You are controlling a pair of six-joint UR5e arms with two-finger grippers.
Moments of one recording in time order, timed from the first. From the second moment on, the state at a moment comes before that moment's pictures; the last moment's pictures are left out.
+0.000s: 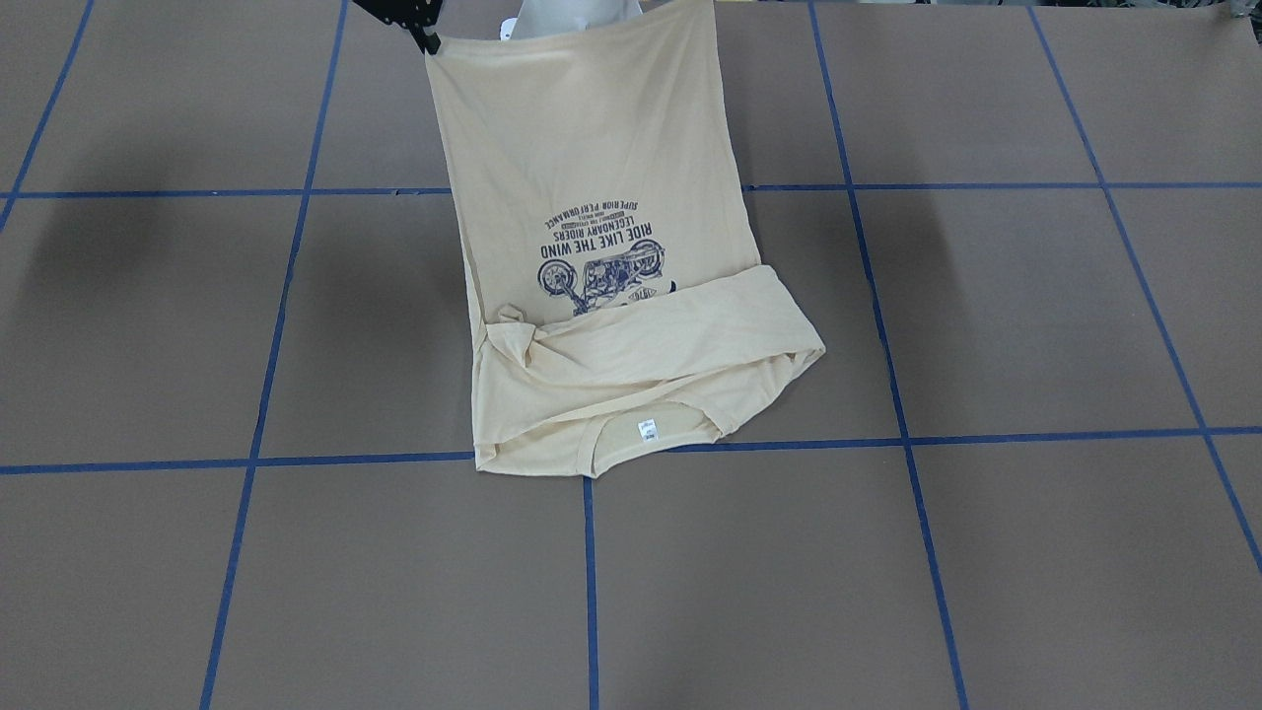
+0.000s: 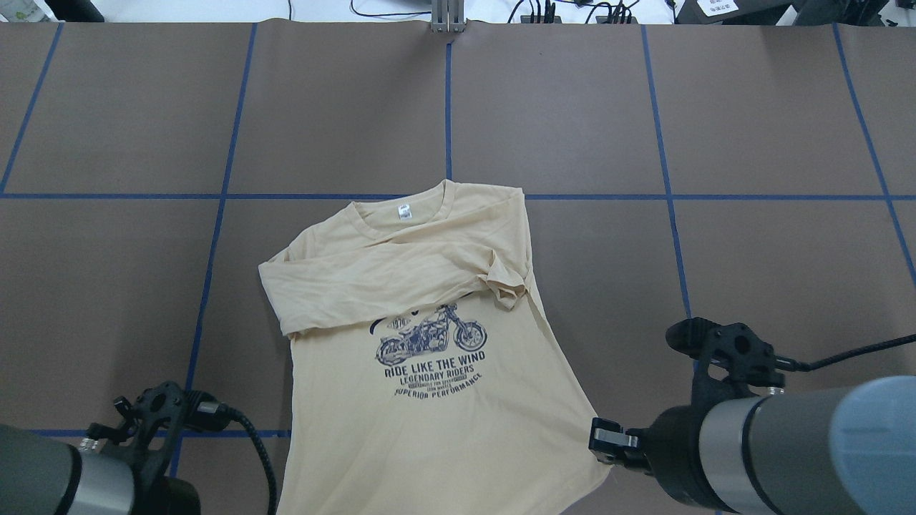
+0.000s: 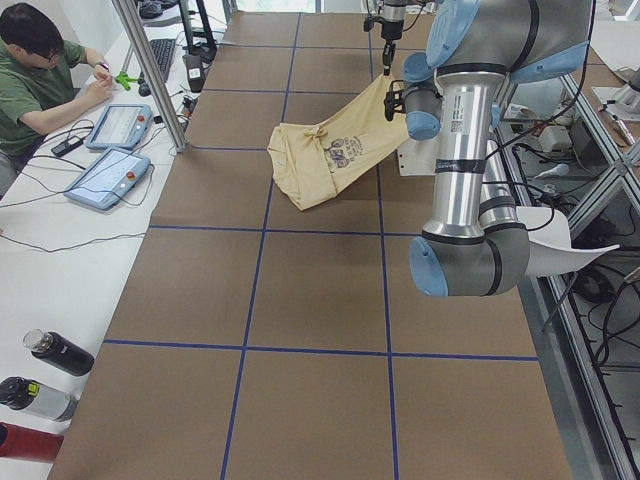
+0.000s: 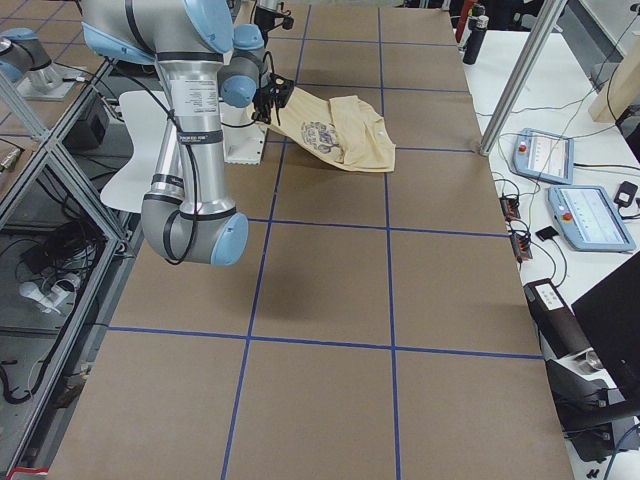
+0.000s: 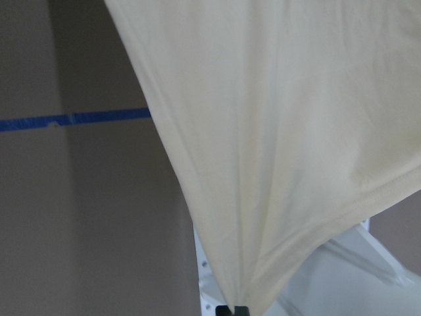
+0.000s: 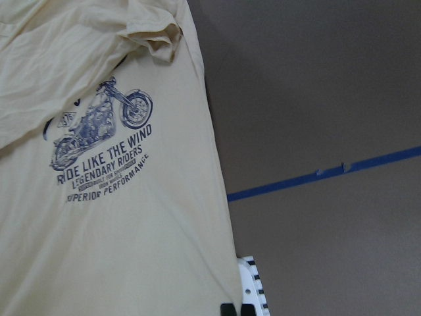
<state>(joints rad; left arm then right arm) -0.16 -1.66 -2.53 -1.74 -2.00 -1.43 0.17 -1.38 2.59 -1.76 1.72 1.77</state>
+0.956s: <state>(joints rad) -0.49 -1.81 -2.25 -1.71 -1.93 -1.29 0.45 -1.11 2.08 -1.58 1.65 1.62</state>
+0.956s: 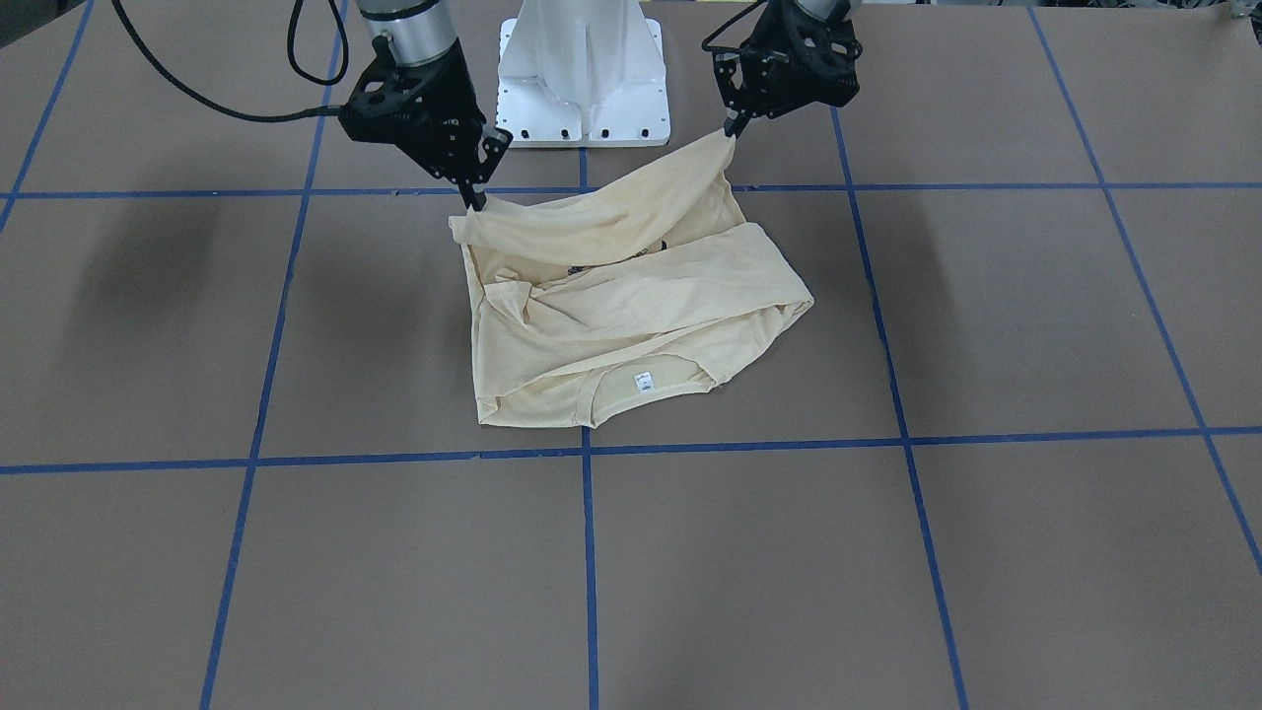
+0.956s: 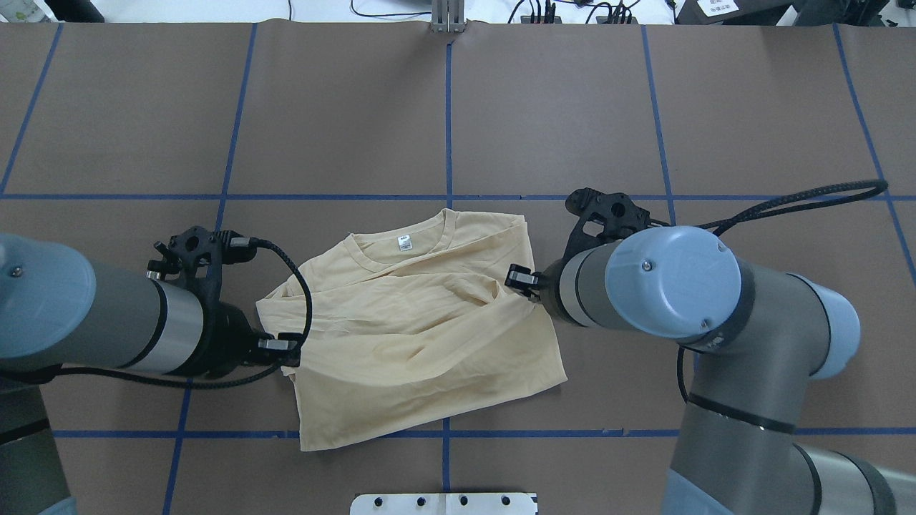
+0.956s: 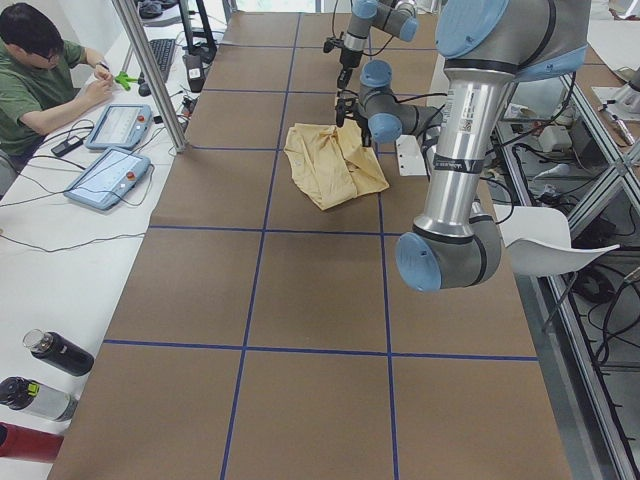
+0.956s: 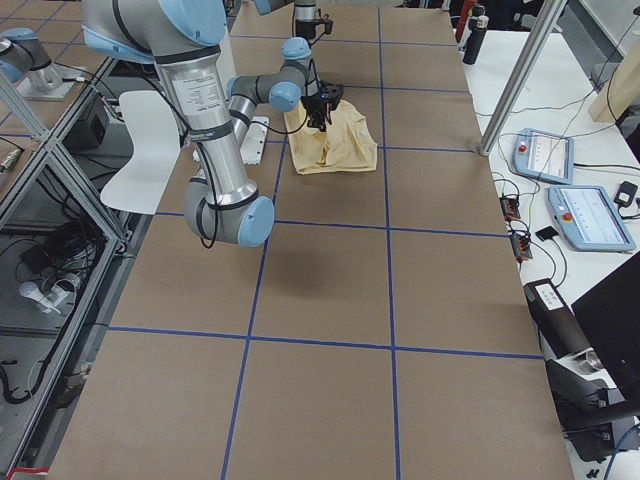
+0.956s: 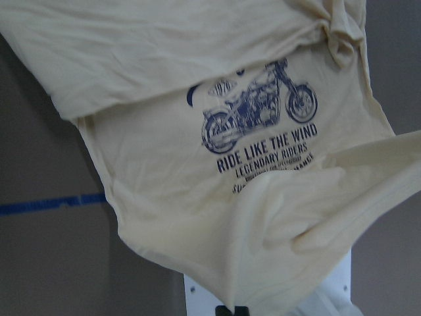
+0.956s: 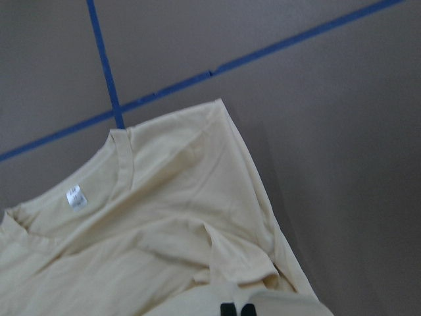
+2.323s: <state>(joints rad) -0.60 -1.91 -1.86 -1.82 -1.84 -1.07 0.56 -0.92 1.56 -1.29 1.65 1.58</state>
